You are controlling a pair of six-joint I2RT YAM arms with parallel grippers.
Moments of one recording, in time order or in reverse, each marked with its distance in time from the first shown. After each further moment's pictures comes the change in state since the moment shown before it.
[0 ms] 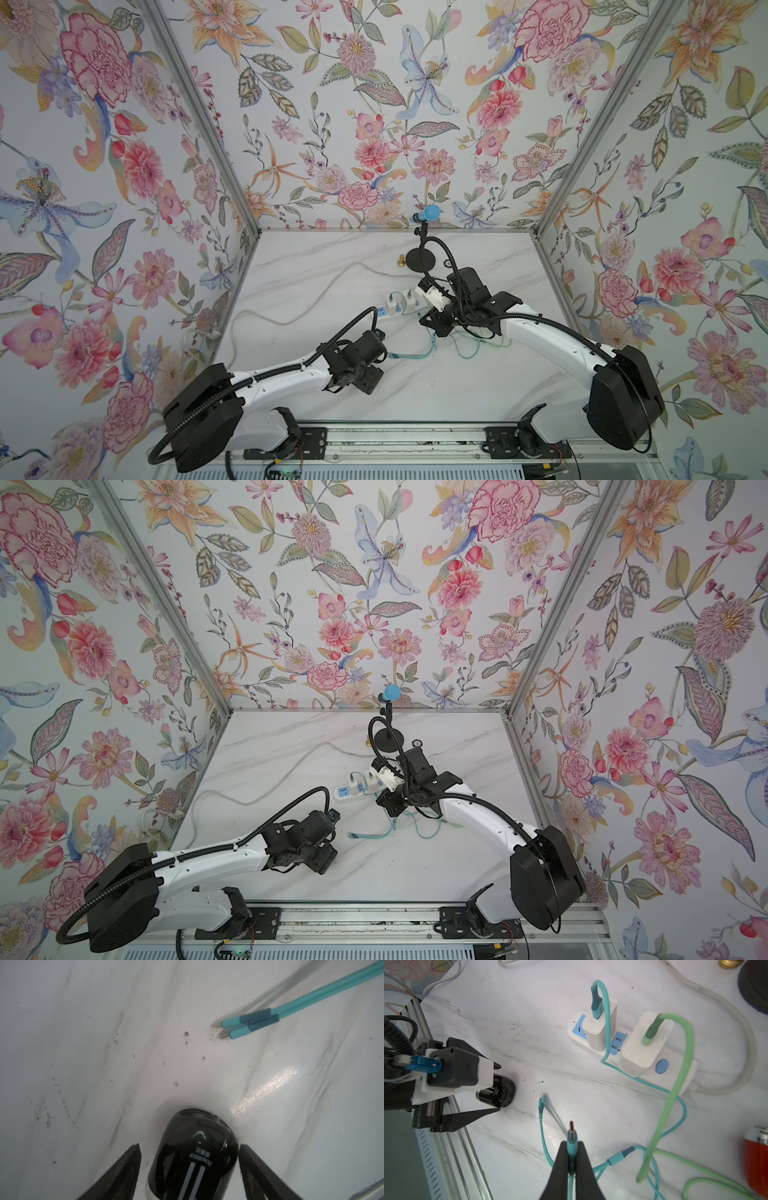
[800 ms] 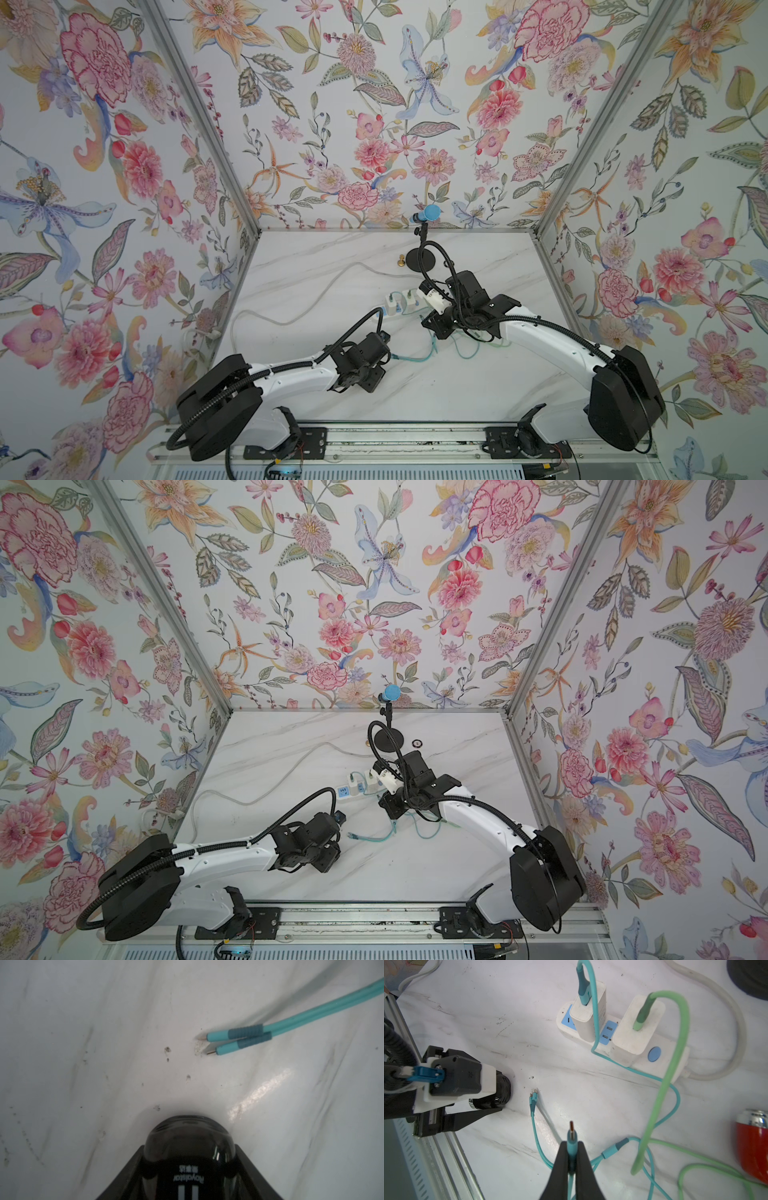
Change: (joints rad) left arm -0.006 0.119 0.000 0.150 0.027 0.047; right arm 0.009 -0.006 -0.026 0.004 0.070 0.027
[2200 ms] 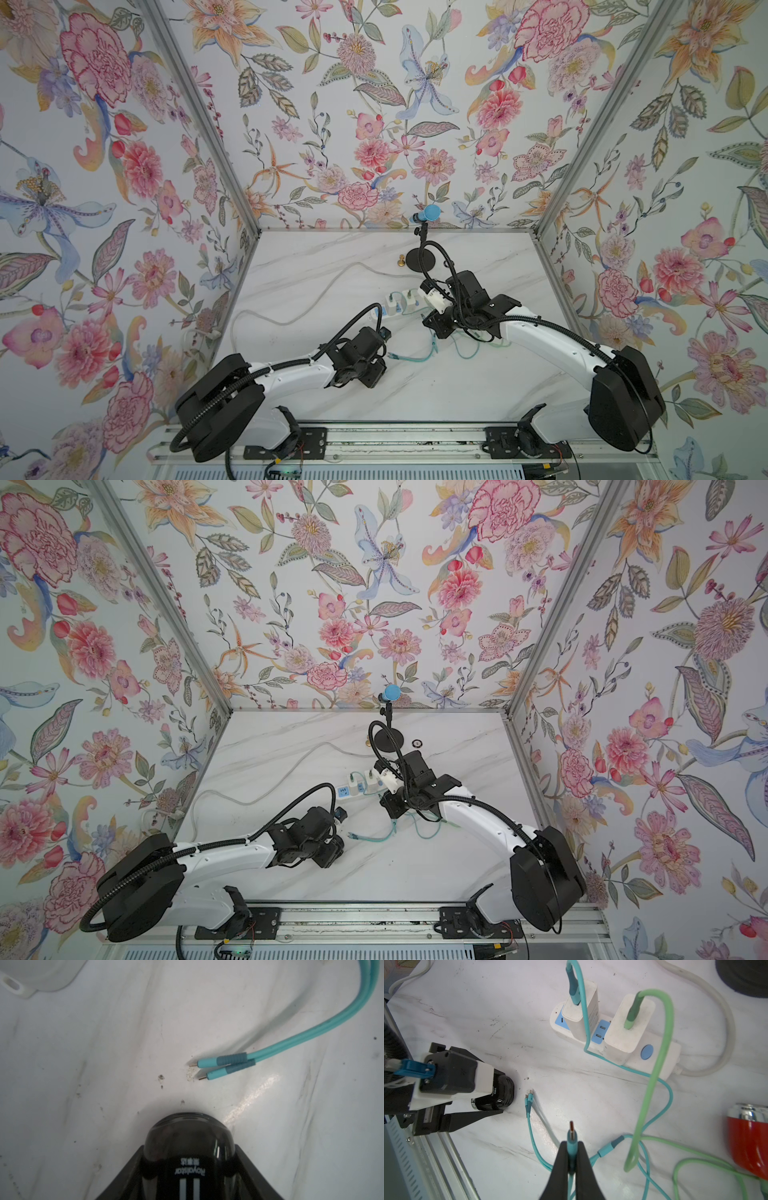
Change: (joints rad) left arm 0.075 -0.035 -0.061 0.123 0.106 0.082; right arm -0.001 0.000 0.000 0.000 0.022 0.014
